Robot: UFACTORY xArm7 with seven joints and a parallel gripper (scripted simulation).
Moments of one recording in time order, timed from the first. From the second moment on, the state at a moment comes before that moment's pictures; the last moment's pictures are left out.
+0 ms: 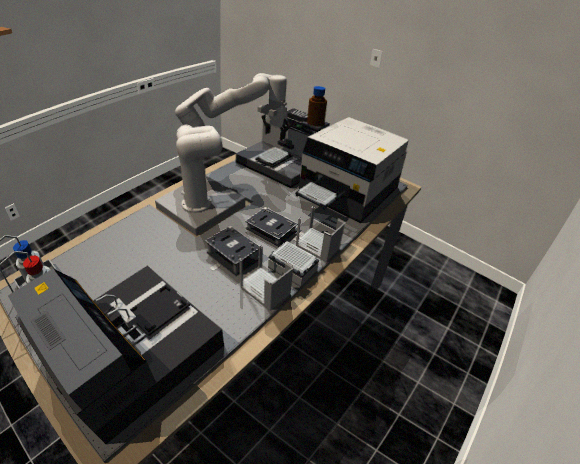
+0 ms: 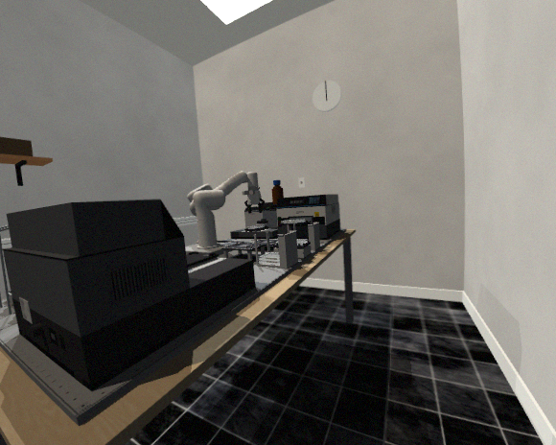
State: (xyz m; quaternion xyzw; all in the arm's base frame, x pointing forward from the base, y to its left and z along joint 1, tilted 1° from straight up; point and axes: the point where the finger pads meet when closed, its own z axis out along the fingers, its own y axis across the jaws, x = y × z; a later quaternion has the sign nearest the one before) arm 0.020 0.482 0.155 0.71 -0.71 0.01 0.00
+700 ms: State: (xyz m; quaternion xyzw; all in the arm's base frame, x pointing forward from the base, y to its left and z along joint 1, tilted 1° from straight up) arm 0.020 0.482 0.180 0.71 -0.71 0.01 0.00
